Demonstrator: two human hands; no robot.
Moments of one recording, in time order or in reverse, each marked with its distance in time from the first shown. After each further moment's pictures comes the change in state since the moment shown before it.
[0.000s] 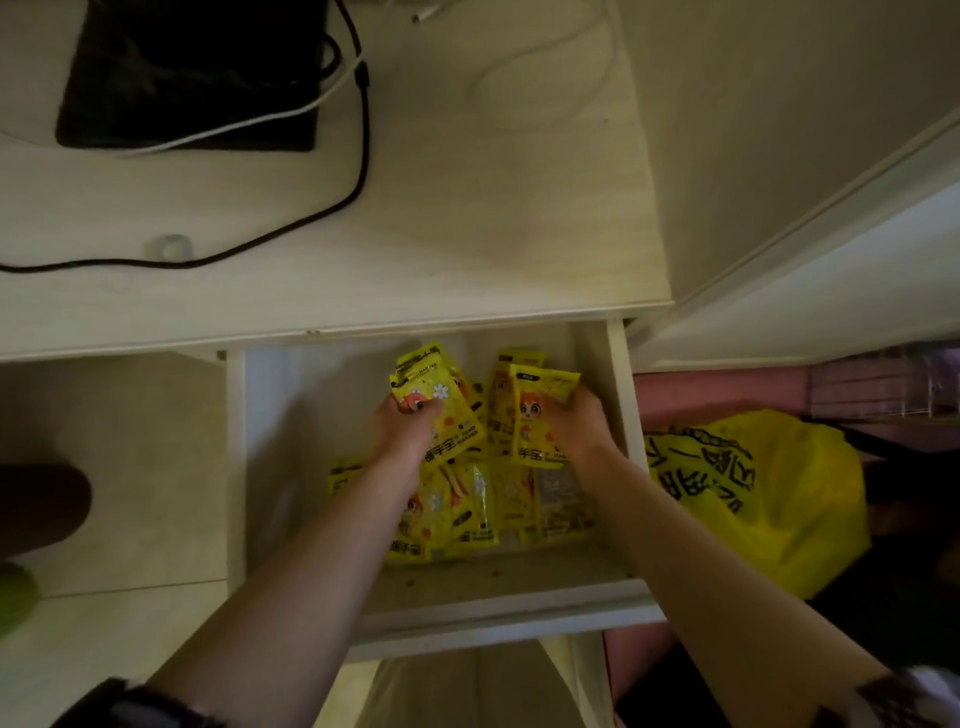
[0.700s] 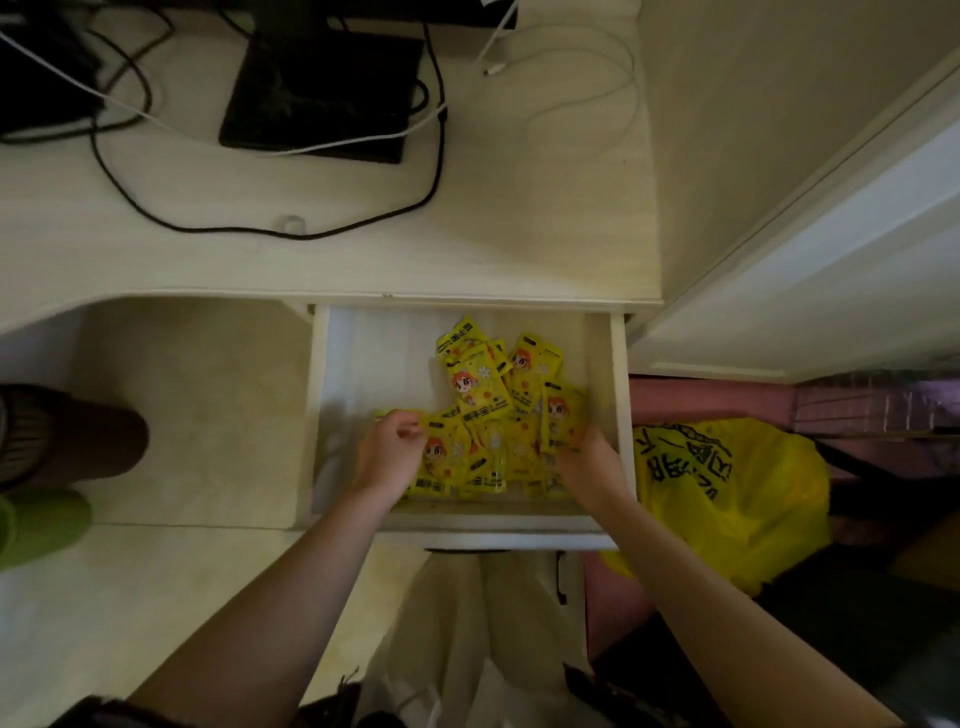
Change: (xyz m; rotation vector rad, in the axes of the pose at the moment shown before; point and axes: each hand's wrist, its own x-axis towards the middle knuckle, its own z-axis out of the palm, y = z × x) left_hand -0.099 -0.033 -0.086 0.387 0.029 0.238; right_hand -0.111 0.033 -0.026 -0.333 -0.093 -0.058
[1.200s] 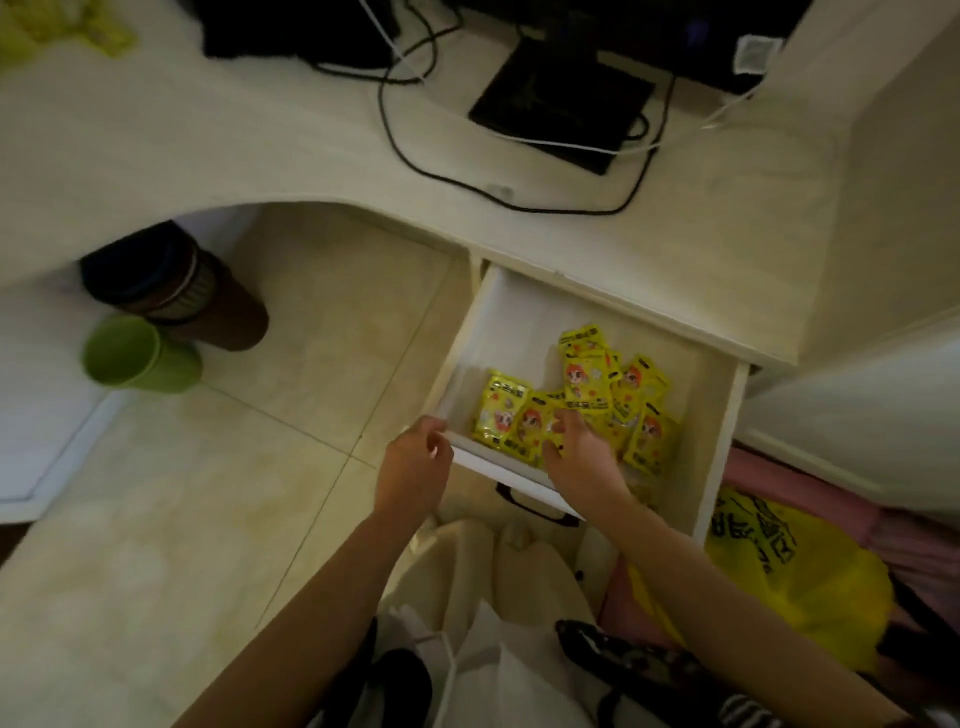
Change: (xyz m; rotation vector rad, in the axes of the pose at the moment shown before) left_hand -0.126 -0.082 -0.070 -0.064 0.322 0.018; right_hand -0.094 -0.060 0.072 -0.477 -0.153 -0.559
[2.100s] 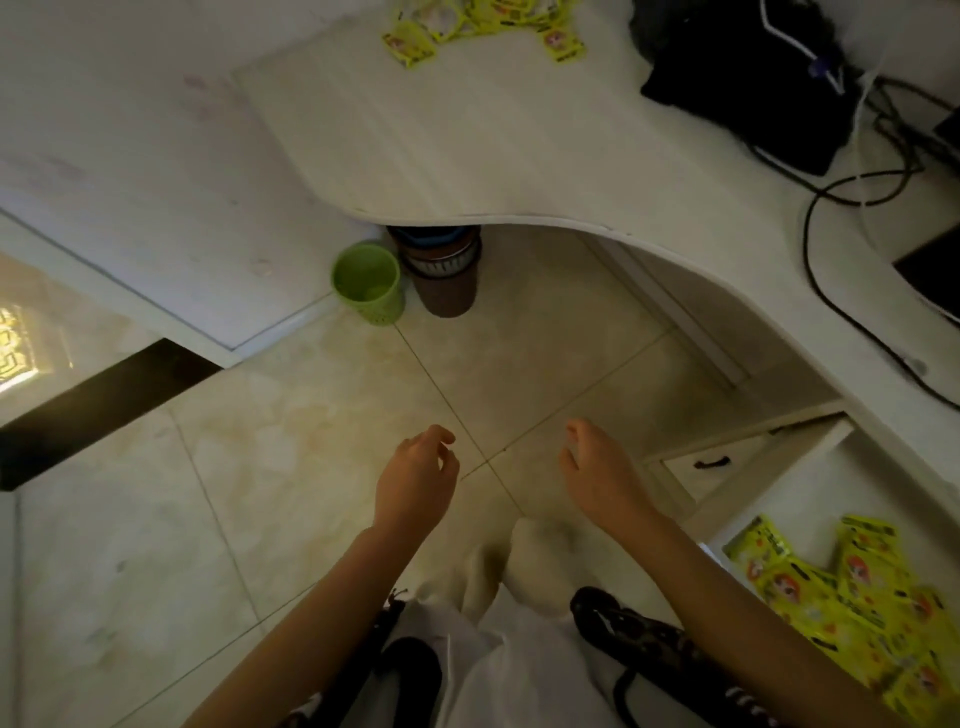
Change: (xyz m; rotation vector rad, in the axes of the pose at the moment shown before) left_hand 0.010 -0.246 -0.253 0.050 0.330 -0.248; right_hand 0.016 -0.305 0.210 -0.323 -0.230 -0.463
